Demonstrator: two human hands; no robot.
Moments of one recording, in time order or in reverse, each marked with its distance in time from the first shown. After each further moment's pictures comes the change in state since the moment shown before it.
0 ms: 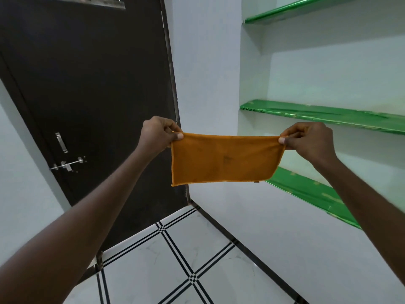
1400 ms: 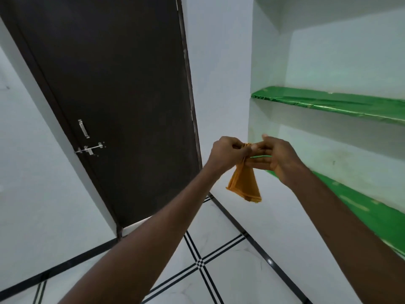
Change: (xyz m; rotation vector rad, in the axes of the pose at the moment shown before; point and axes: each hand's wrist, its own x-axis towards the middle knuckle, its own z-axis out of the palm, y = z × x) left_hand -0.032 0.115 0.186 -0.203 -0.229 -0.135; right_hand 0.015 0.048 0.046 0.690 -0.473 0.539
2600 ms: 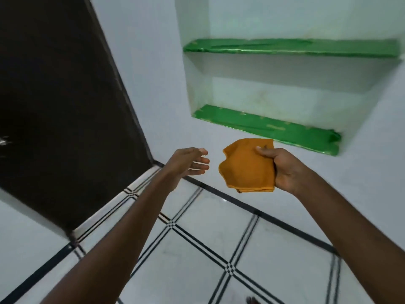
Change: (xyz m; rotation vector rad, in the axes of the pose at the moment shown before) left_hand -0.137 -0.108 -0.012 -0.535 -0.541 -0.317; right_hand -0.209 0.107 -0.019 0.219 0.315 0.310
